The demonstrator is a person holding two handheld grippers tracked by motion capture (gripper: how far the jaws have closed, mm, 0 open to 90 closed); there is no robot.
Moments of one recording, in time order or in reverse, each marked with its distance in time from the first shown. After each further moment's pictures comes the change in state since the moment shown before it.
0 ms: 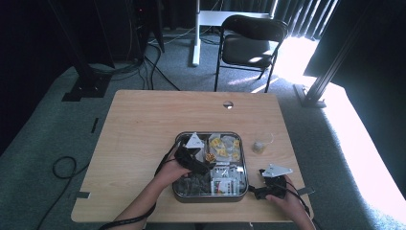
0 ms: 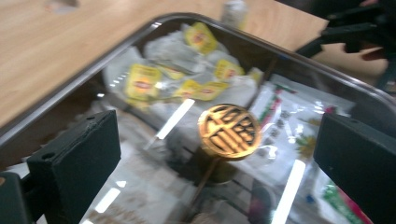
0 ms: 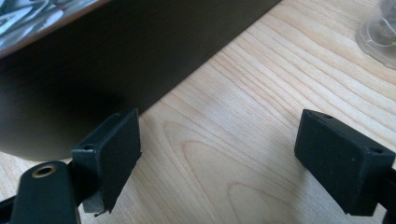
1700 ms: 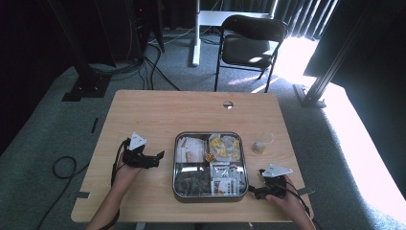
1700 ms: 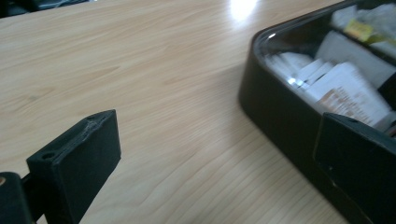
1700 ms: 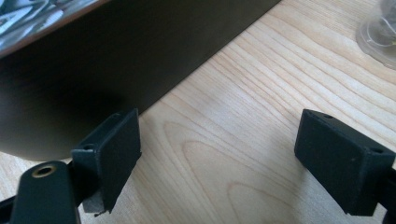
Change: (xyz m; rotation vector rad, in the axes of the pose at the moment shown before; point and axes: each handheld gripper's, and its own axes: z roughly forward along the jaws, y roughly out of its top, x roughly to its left) left arm 0.084 -0.100 -0.089 -0.074 0.382 -0.222; right arm 0.000 0.000 0.000 0.000 0.000 0.000
